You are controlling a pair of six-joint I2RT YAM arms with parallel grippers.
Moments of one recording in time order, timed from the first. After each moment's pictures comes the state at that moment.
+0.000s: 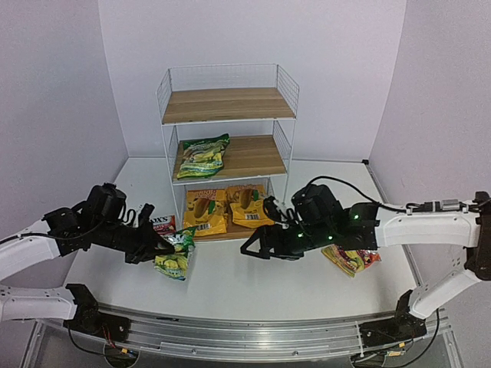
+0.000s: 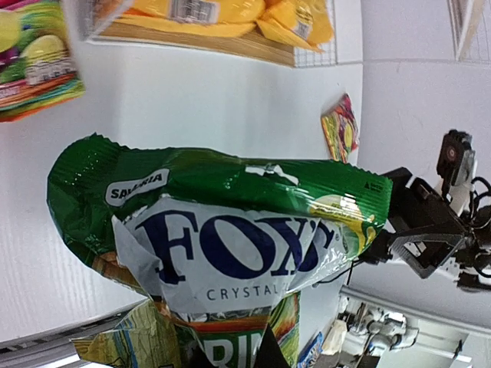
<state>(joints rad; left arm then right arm) -0.69 0.85 0.63 -0.52 0.44 -1.02 1.03 1.43 0.95 -0.20 -0.23 0.81</state>
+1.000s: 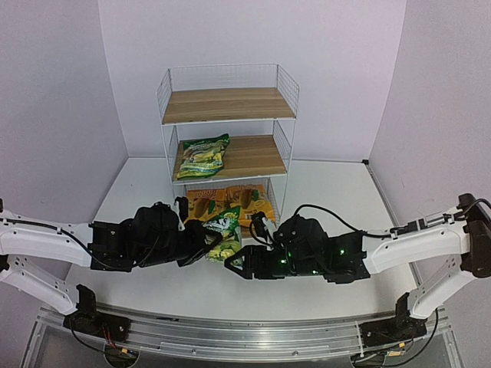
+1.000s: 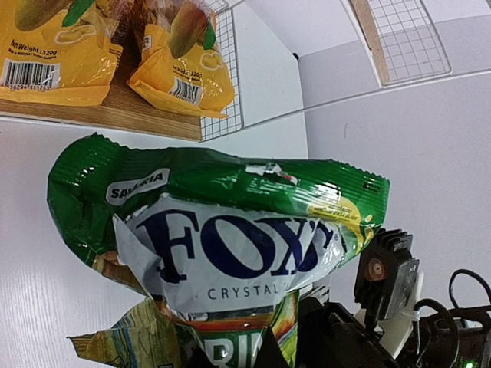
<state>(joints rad) -1.22 1.20 0.71 0.02 -0.28 -1.33 1.25 1.50 0.86 0.12 0.02 0.98</state>
